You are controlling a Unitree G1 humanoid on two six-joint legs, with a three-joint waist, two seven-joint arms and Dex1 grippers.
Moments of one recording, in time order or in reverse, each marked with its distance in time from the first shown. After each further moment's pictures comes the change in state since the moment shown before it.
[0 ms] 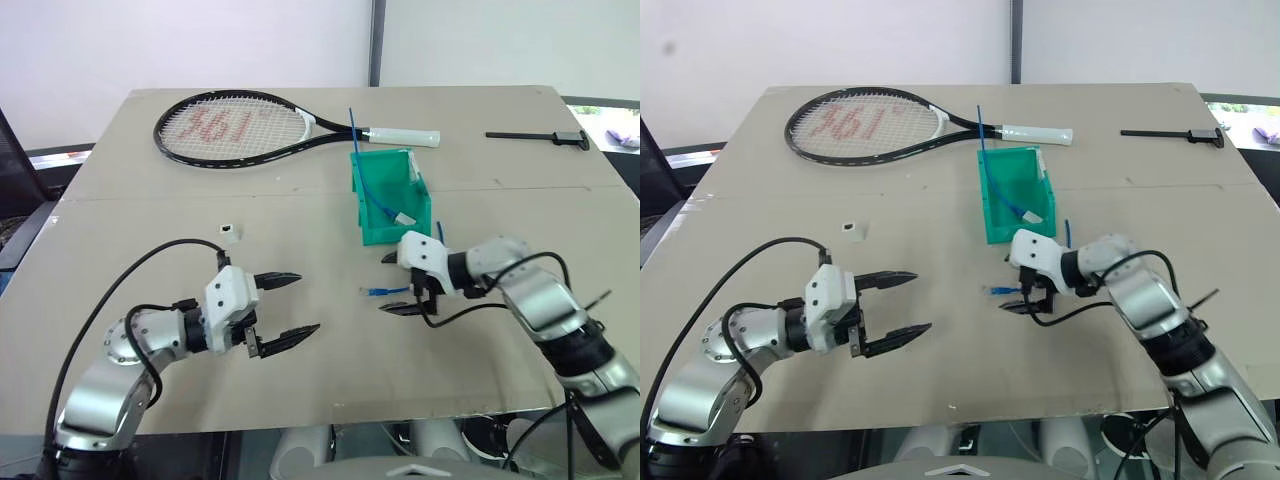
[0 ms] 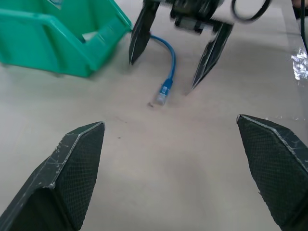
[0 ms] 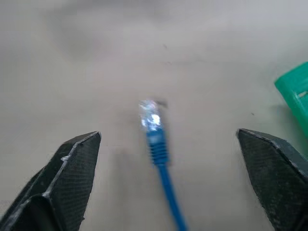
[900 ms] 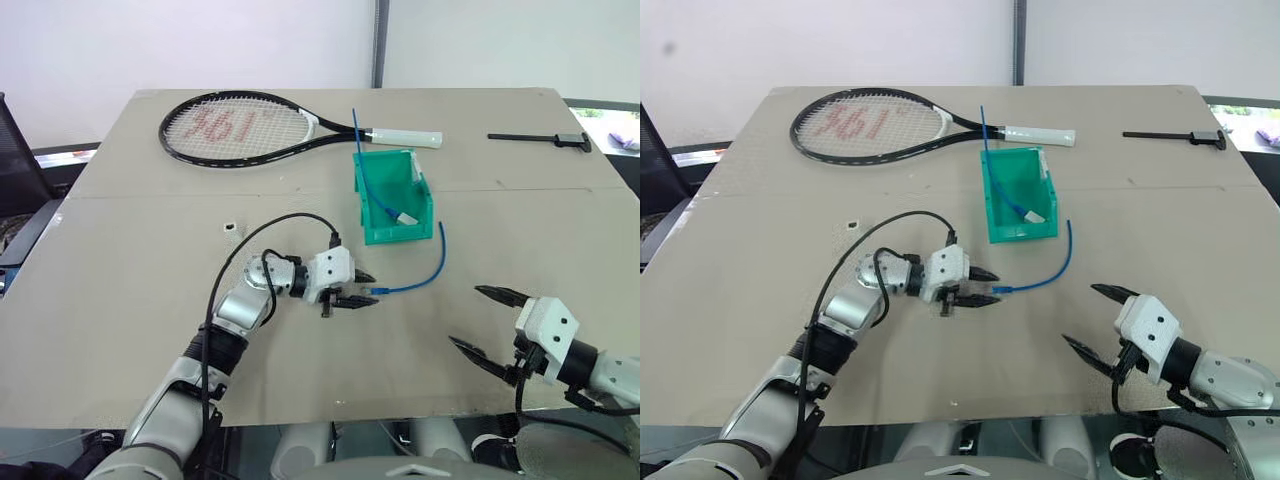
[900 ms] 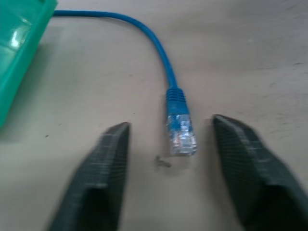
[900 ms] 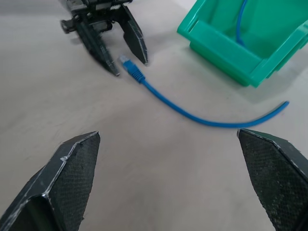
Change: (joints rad) left arm -0.553 -0.313 -0.405 0.681 0.346 -0.302 -0.152; right arm 0.826 -0.002 -0.455 -0.388 0.090 -0.269 -0.335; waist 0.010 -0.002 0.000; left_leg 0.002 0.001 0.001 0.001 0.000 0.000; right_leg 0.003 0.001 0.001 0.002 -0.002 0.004
